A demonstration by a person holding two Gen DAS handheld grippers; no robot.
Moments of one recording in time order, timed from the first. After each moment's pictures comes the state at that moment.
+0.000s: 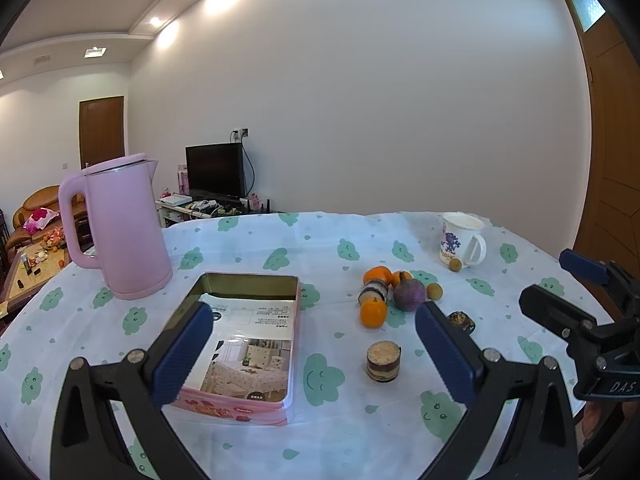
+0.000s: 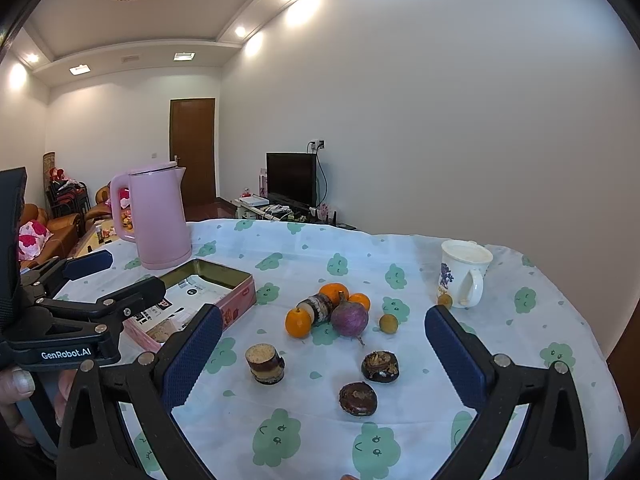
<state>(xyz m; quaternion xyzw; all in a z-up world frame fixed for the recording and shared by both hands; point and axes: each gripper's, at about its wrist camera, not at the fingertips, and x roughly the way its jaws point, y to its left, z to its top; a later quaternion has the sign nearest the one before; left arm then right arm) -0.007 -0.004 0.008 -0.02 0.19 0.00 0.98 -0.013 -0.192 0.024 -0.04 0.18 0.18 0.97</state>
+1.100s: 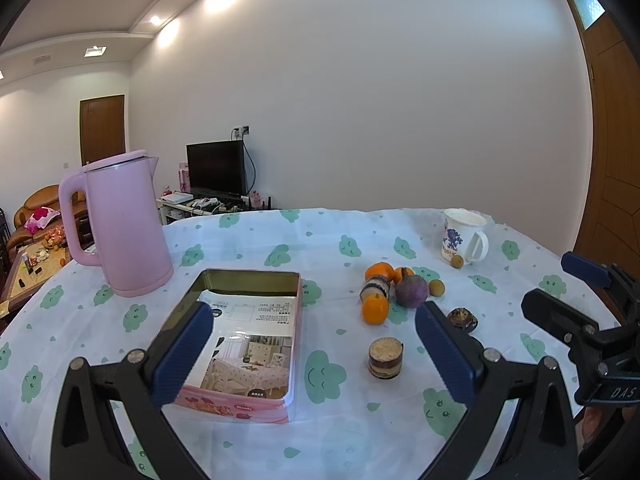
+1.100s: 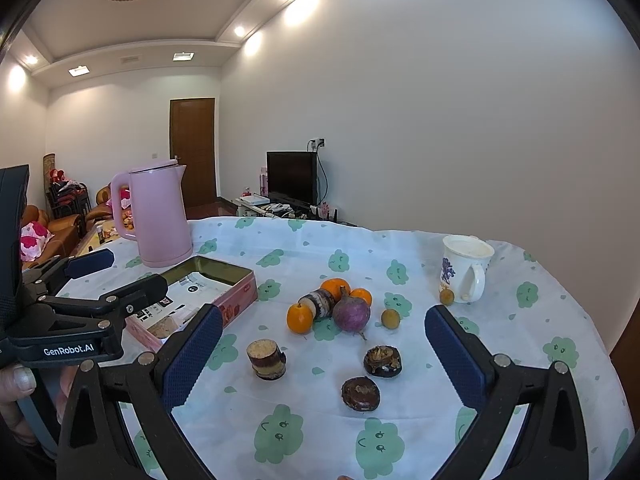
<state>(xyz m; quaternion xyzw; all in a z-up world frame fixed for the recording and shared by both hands) -0.007 -0.002 0.006 -0.02 0.19 0.00 0.98 -0.015 -0.190 0.019 -0.03 0.18 0.17 0.97</state>
